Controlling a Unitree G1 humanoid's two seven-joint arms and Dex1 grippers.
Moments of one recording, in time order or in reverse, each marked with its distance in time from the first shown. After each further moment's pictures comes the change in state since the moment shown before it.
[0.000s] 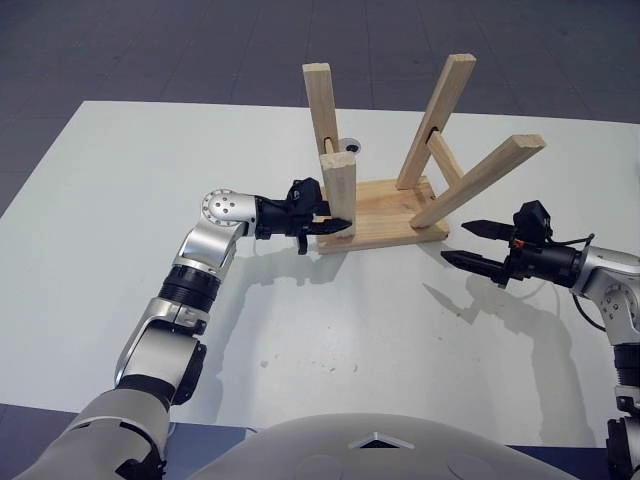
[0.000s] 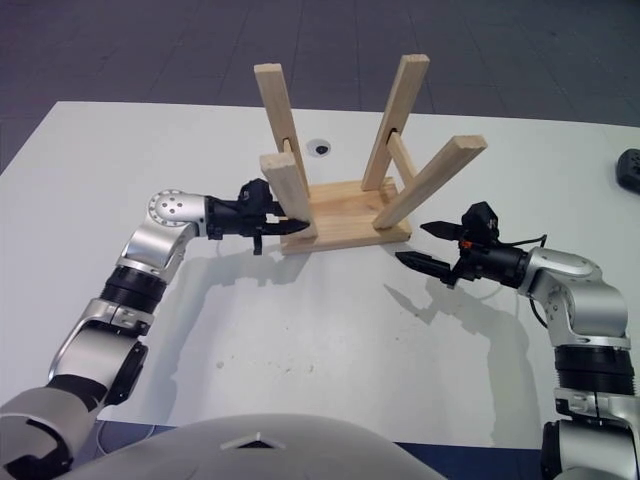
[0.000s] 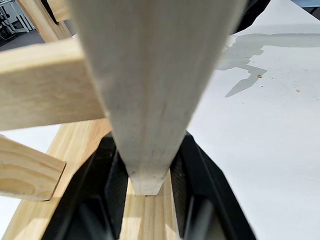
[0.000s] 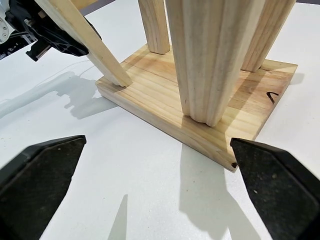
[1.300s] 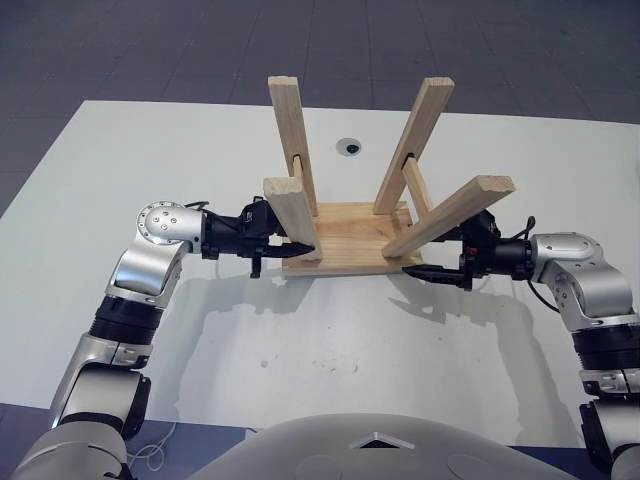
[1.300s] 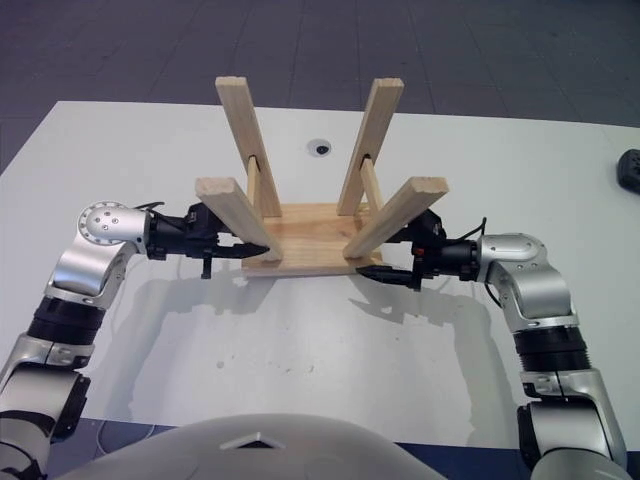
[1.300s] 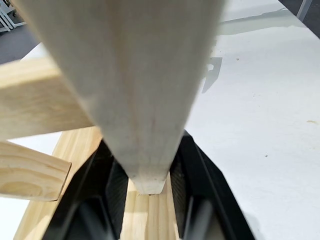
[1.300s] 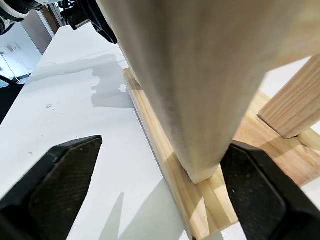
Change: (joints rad) left arm 0.183 0.253 0.056 -0.317 -0.134 0.097 -0.145; right arm -0.106 0.074 0.199 -0.021 -0.072 -0.166 0.163
